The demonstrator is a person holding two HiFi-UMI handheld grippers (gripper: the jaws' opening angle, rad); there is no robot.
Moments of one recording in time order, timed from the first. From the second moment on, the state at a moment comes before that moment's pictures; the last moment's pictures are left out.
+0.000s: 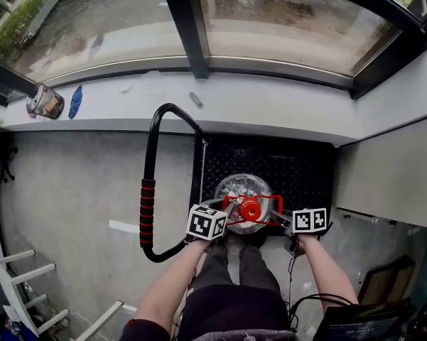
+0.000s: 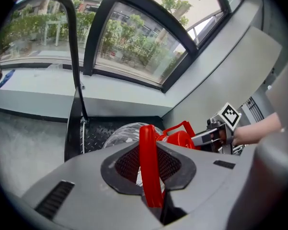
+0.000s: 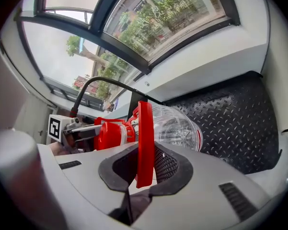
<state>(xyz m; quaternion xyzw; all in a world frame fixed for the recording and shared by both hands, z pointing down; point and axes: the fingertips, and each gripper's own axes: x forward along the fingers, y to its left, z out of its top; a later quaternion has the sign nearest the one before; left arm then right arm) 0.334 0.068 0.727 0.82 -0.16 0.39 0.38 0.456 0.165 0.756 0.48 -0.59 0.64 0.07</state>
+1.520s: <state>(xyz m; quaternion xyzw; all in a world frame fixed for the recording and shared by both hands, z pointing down) 0.355 -0.003 0.553 0.90 -0.23 0.25 0.29 0.525 0.115 0.589 0.55 -0.65 0.51 -0.08</state>
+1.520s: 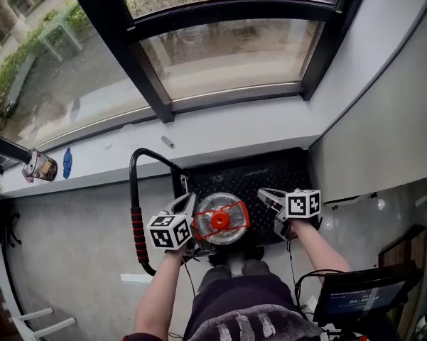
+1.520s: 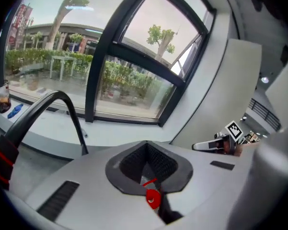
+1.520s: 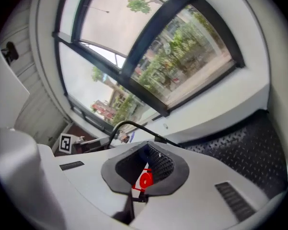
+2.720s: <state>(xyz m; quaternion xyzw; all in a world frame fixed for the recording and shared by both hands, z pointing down) 0.310 0.147 0.380 0.98 0.02 0.09 0.18 0.367 0.187 0.423 0.59 -0.76 0.28 0.02</state>
